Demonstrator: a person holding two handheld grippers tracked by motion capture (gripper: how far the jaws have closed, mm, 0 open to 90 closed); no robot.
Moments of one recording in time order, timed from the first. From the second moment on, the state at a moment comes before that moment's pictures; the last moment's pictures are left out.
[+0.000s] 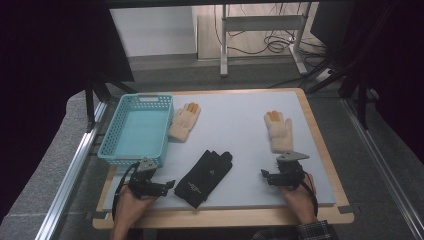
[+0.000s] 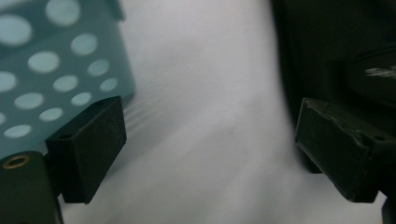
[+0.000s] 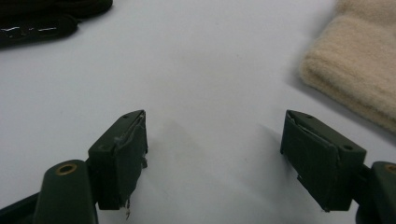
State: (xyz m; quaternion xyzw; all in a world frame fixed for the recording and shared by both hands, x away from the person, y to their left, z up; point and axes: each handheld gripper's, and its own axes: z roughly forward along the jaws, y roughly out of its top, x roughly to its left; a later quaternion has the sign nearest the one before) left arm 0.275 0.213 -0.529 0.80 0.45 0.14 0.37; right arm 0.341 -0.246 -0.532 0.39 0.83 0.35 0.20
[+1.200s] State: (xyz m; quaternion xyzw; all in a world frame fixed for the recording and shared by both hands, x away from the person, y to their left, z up) left arm 0.299 0.080 -0.533 0.87 0.39 0.11 0.28; right arm 0.341 -0.246 -0.532 0.39 0.83 0.35 0.20
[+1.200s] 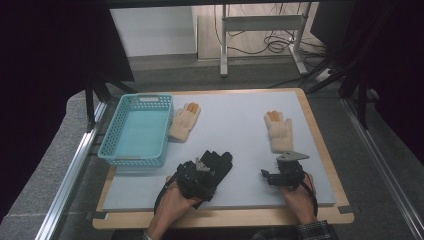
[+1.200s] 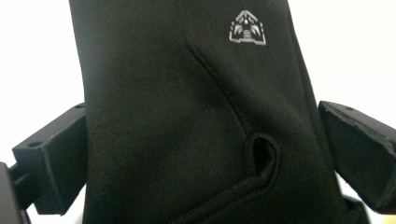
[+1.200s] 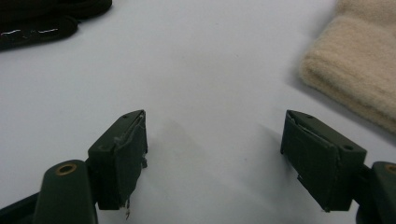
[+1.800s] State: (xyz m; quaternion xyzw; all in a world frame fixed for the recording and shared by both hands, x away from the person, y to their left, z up) left arm 0.305 0.104 -0.523 0.86 0.39 0.14 0.29; right arm 0.341 -0.246 -0.532 0.39 0.83 0.35 0.20
